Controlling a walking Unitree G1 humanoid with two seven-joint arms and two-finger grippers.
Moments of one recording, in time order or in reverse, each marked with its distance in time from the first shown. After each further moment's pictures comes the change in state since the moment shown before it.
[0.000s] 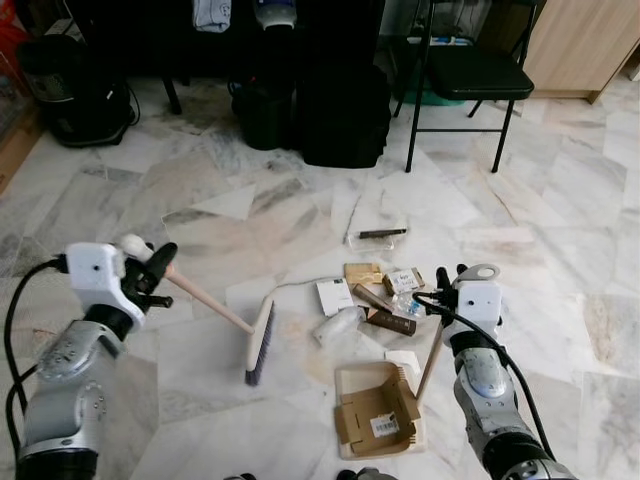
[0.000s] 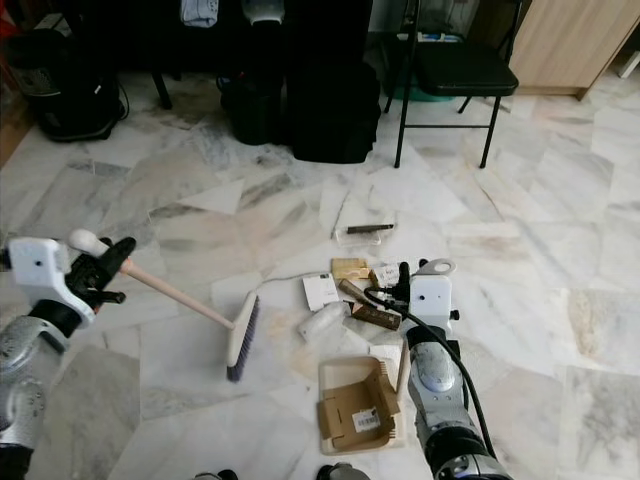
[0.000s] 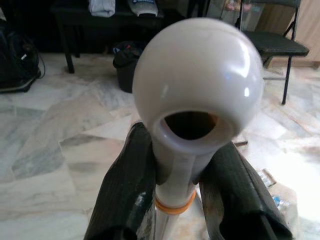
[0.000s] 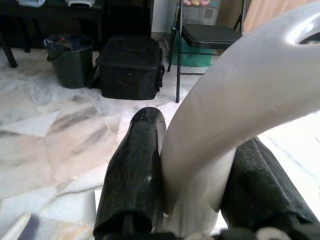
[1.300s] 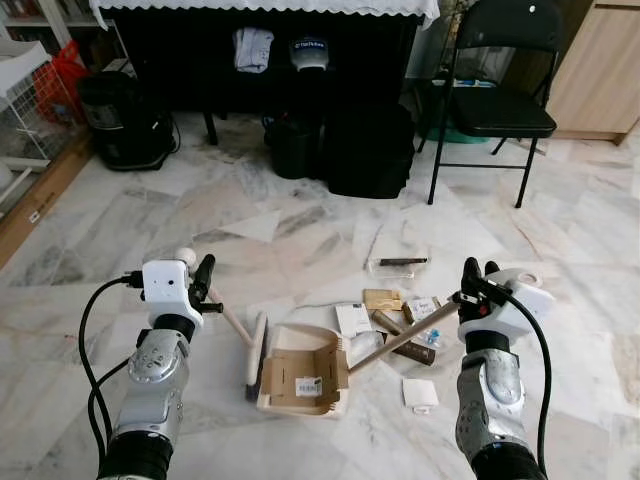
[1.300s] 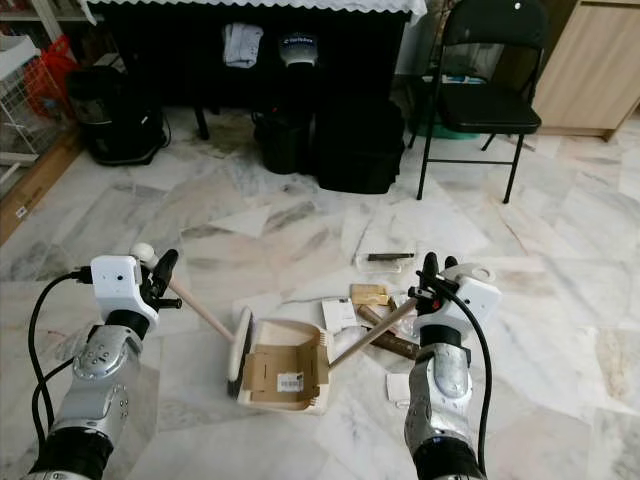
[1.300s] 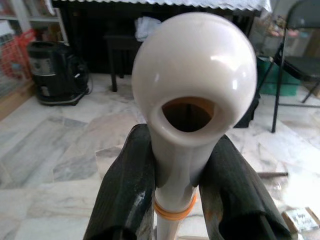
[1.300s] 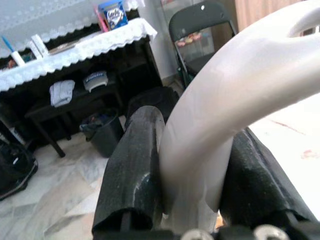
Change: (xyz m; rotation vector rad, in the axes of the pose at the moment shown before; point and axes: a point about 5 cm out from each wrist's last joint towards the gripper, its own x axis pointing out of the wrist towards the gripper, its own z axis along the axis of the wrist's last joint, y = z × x) left arm 0.024 -0.042 -0.038 -0.027 -0.034 0.173; right arm -0.011 -0.013 0.018 0.390 -0.126 -0.114
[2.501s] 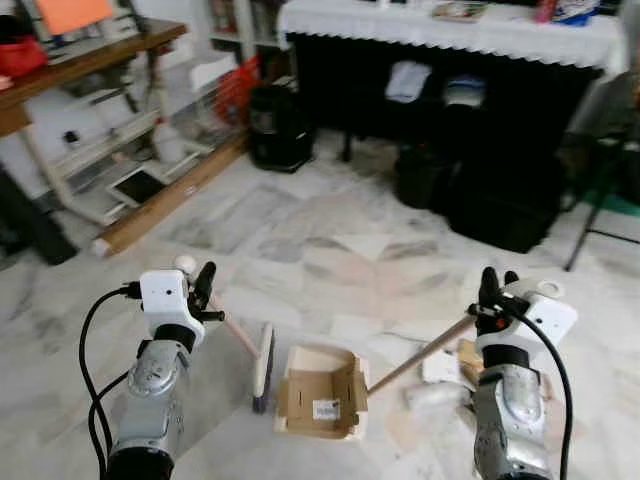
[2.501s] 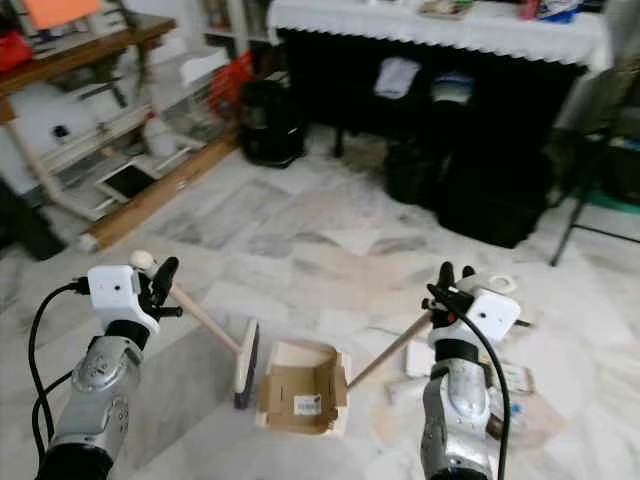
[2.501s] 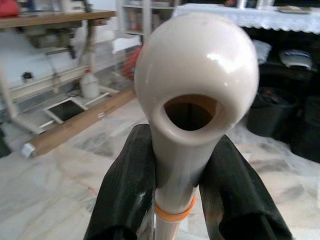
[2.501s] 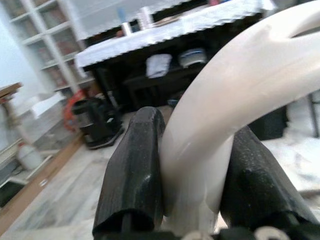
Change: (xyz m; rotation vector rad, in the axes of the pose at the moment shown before) left arm -0.010 -0.011 -0.001 -0.019 0.001 -0.062; right arm -0.013 -0.015 0.010 -0.071 0.007 -0.049
